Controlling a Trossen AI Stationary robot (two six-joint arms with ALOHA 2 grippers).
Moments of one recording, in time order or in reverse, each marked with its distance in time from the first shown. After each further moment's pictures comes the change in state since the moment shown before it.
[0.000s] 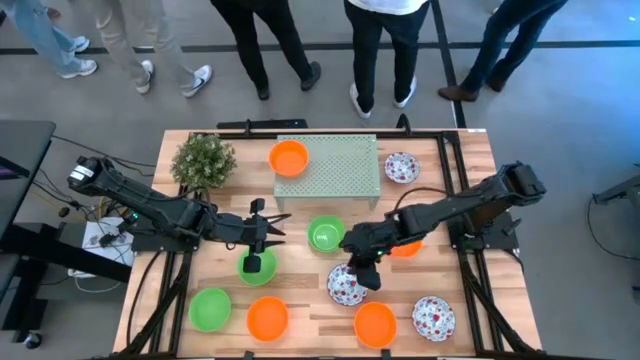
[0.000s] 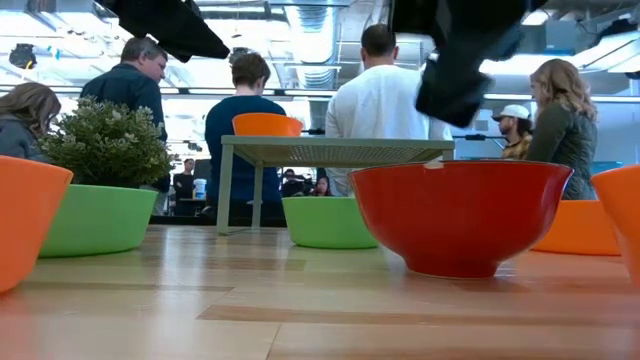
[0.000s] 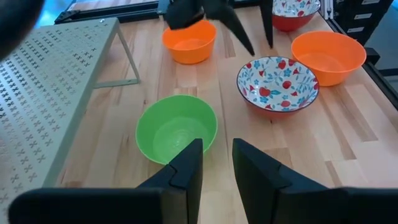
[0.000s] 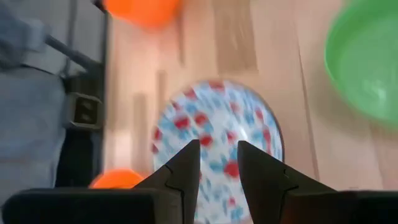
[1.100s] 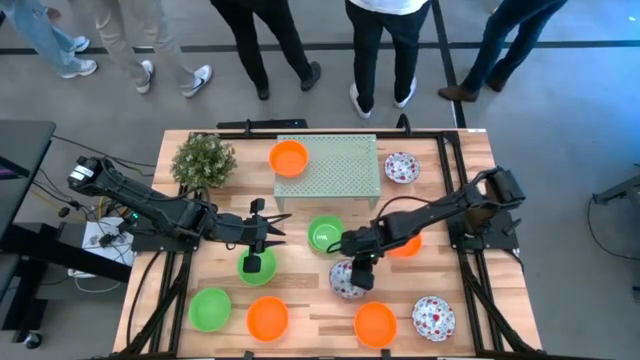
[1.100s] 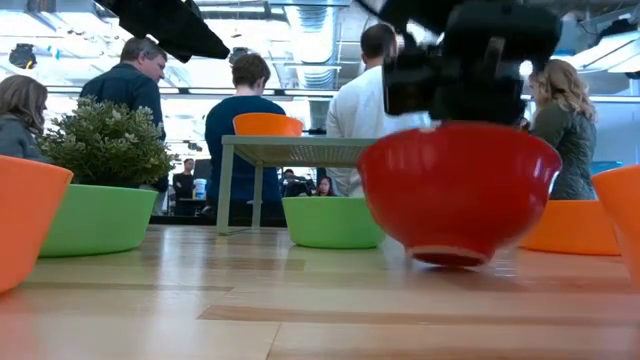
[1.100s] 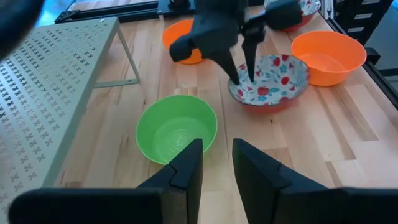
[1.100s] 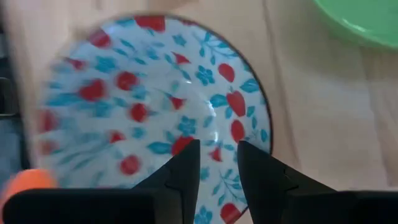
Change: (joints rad) left arm 0.000 0.000 -0.001 0.000 0.000 0.000; right arm -0.025 0.168 -0.003 -0.054 0.001 0.033
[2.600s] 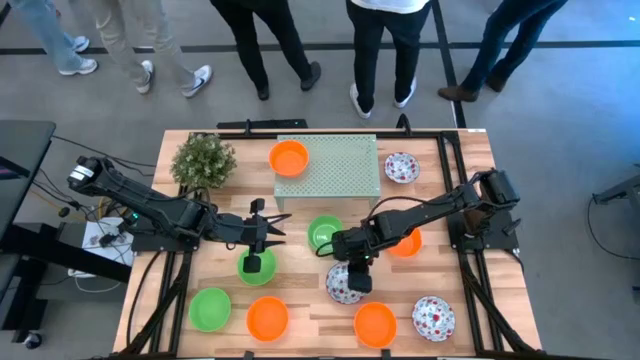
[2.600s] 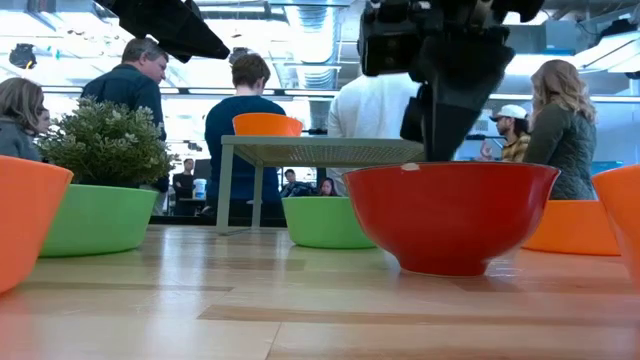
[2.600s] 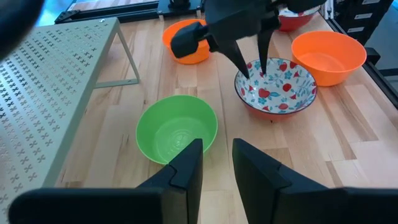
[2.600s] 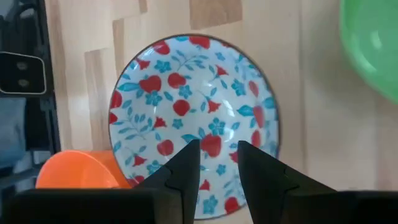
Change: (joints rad) left arm 0.000 0.000 0.000 0.000 0.000 0.000; right arm -0.005 0.039 0.208 -0.208 -0.041 -0.150
